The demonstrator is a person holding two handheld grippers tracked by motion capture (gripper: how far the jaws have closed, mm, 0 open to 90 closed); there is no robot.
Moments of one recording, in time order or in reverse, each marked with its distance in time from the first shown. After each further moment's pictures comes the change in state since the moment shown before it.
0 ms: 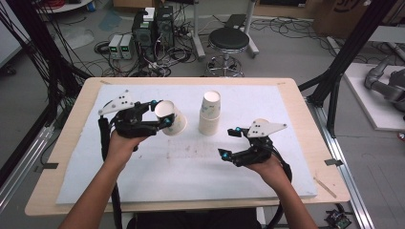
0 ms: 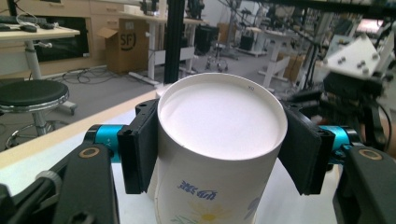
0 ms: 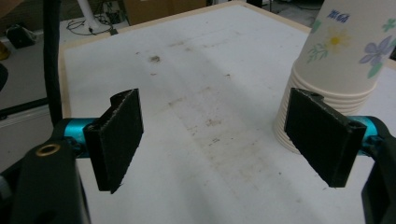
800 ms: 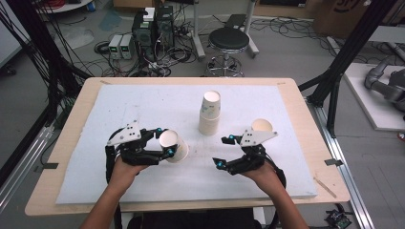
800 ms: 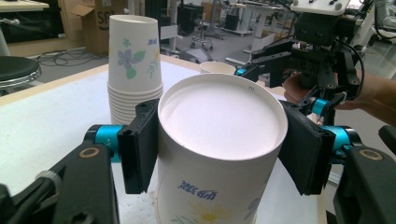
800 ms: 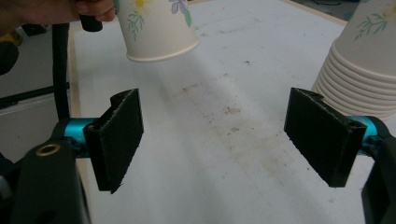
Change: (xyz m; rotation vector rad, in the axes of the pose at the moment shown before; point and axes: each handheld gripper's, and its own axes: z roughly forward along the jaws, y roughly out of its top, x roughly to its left) left arm -0.024 -0.062 -0.003 0.067 -0.071 0.009; right arm 0.010 -0.018 0.017 0.020 0.037 -0.033
